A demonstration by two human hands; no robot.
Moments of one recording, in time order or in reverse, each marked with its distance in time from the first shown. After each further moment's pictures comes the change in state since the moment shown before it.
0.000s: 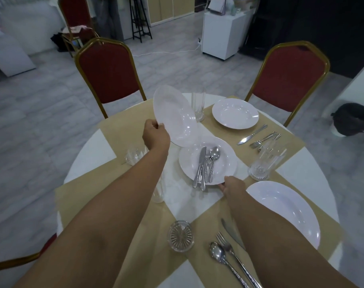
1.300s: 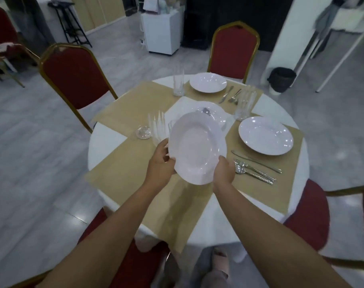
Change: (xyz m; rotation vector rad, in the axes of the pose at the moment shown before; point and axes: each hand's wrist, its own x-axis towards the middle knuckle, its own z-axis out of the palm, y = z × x) left_hand -0.086 -0.094 -0.278 -0.064 -0.961 0.144; right_hand -0.294 0.082 0.084 0.684 0.394 -0.029
